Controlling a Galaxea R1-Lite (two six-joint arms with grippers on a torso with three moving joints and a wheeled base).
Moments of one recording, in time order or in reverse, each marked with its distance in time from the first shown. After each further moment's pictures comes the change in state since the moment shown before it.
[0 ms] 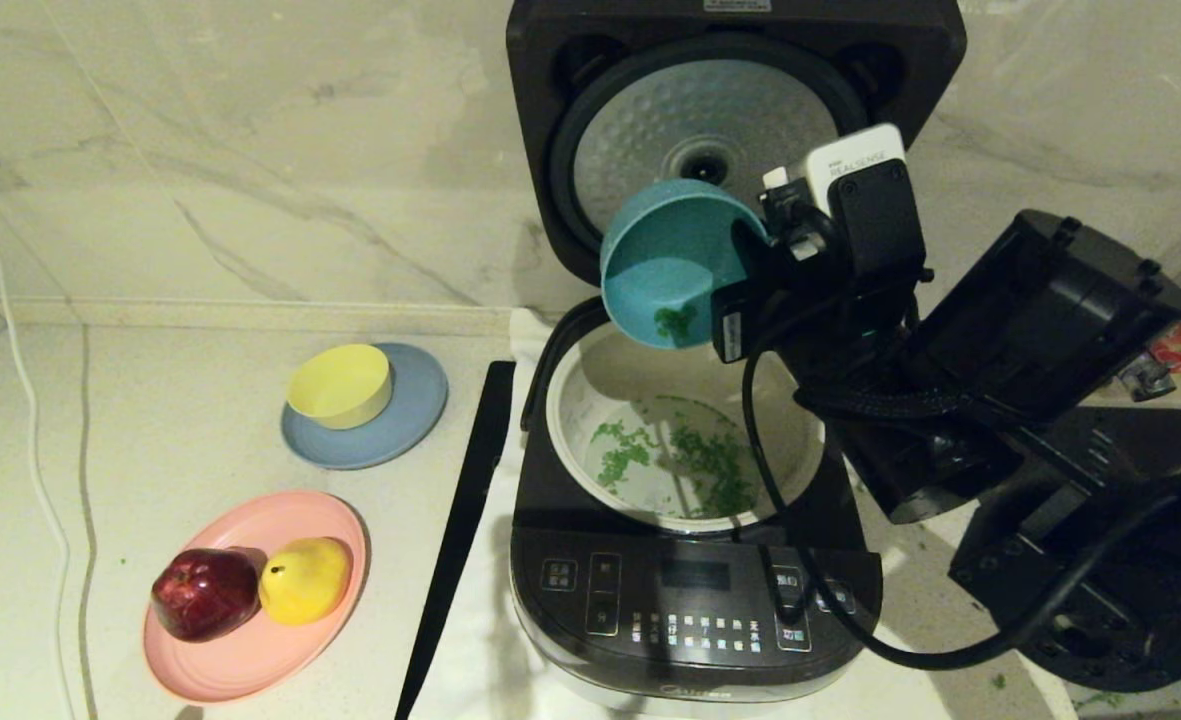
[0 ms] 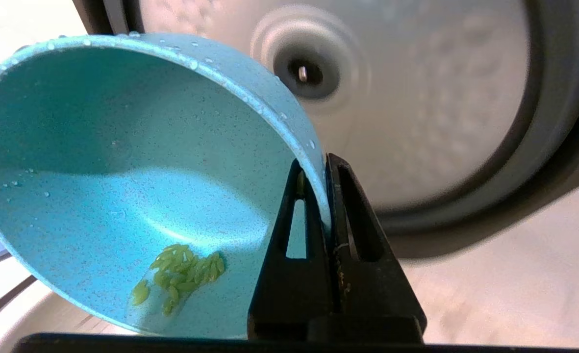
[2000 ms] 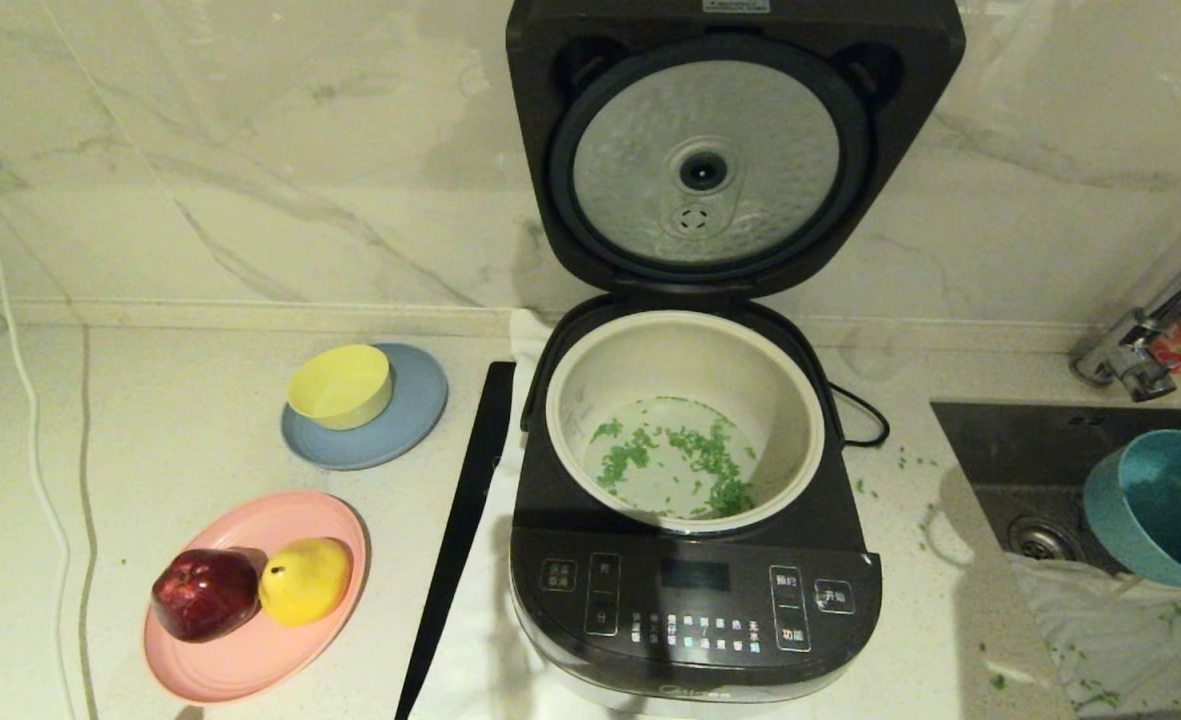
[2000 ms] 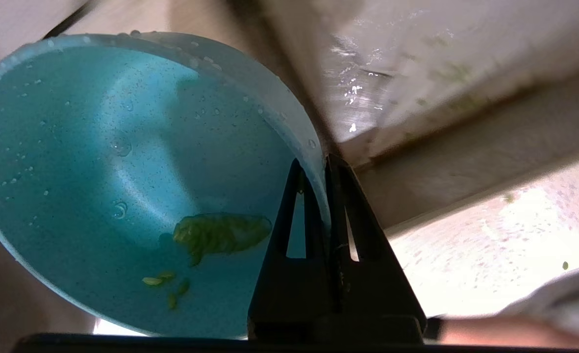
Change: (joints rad) left arm 0.000 0.000 0.000 0.000 0.000 -0.001; right arm -1.279 -0.410 0.086 1.546 0.692 0.703
